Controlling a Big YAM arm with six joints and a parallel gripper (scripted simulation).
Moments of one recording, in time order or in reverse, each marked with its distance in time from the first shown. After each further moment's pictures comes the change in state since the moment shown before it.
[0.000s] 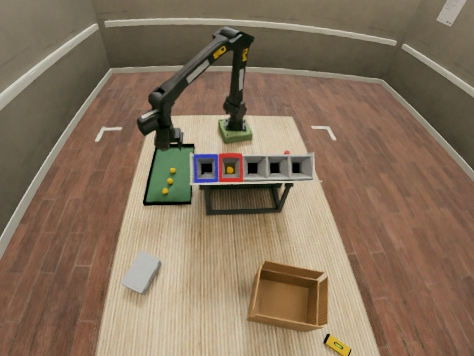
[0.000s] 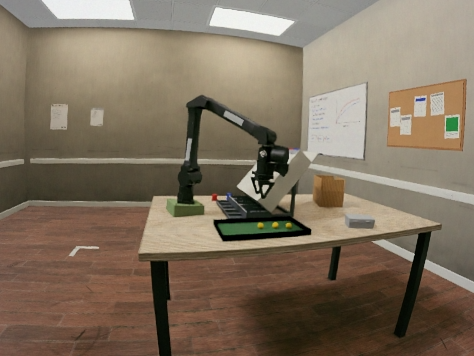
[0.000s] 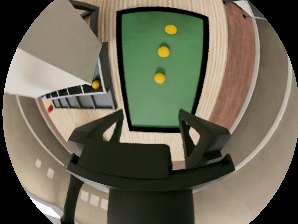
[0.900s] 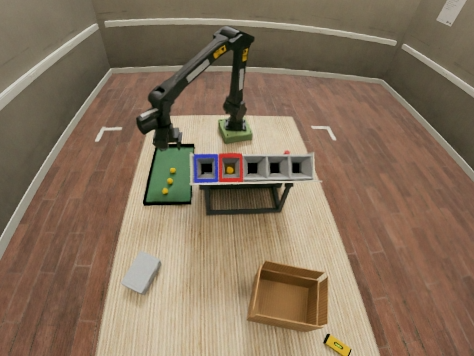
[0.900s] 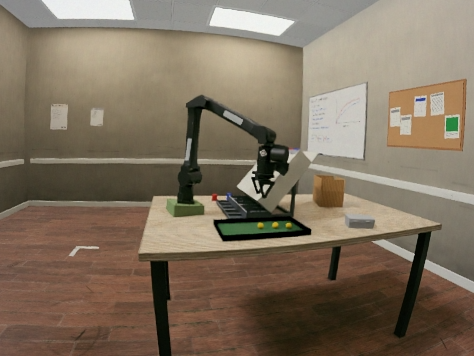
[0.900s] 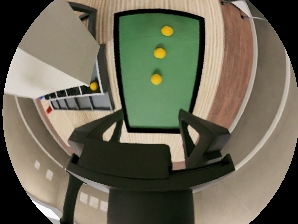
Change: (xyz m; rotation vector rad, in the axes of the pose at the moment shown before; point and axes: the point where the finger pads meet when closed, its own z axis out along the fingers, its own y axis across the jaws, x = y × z) arm -0.001 -0.005 -0.003 0.019 -0.017 -0.004
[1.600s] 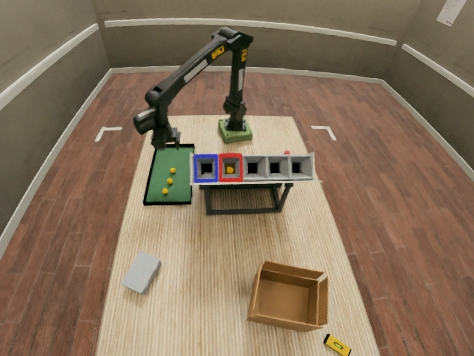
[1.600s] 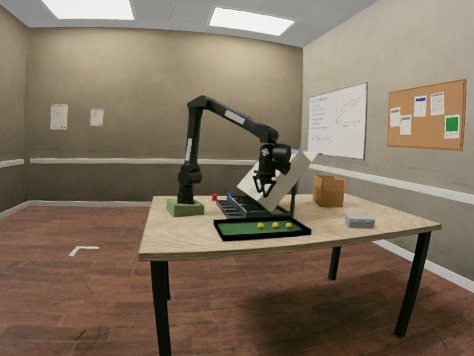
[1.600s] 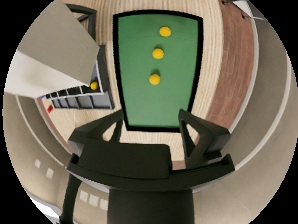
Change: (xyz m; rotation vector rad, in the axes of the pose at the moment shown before) arm -0.003 -0.006 -0.005 -0.013 0.012 -0.001
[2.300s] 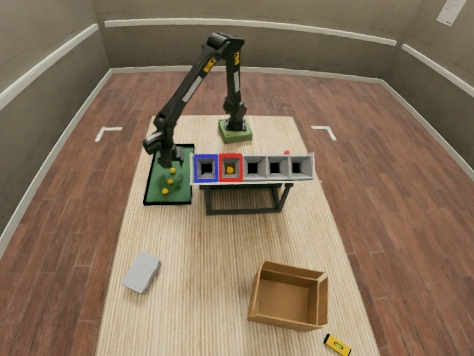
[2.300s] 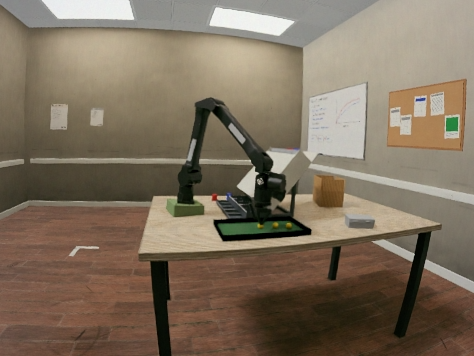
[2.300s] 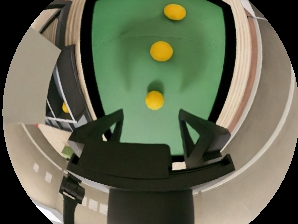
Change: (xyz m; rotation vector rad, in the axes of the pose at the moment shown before) arm 0.006 -0.004 0.119 0.016 -0.014 -0.001
